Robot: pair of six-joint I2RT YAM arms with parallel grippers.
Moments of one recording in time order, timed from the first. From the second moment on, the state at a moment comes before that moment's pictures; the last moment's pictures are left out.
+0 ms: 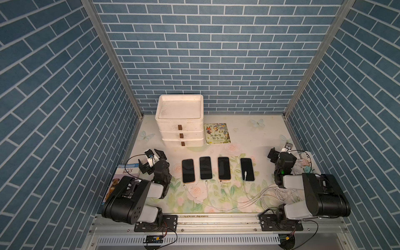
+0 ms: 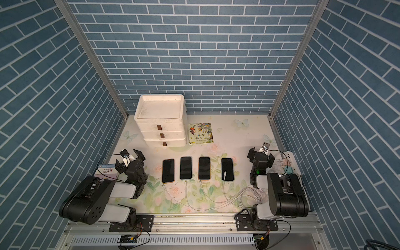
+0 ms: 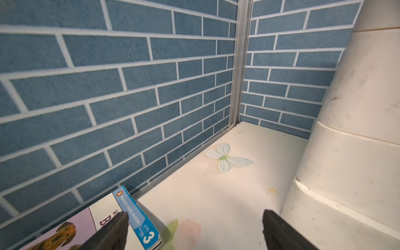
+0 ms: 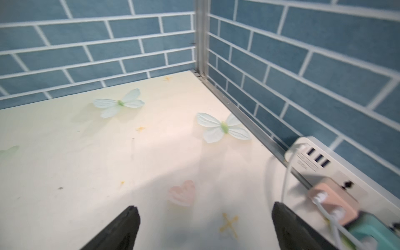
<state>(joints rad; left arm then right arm) -0.22 1.43 0.13 1.20 -0.94 -0.08 0.04 1.48 0.26 0.95 0.31 0.07</state>
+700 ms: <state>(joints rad) -0.08 1.52 0.17 1.27 -0.45 -0.05 0.07 1.53 0.18 1.22 0.17 -0.04</state>
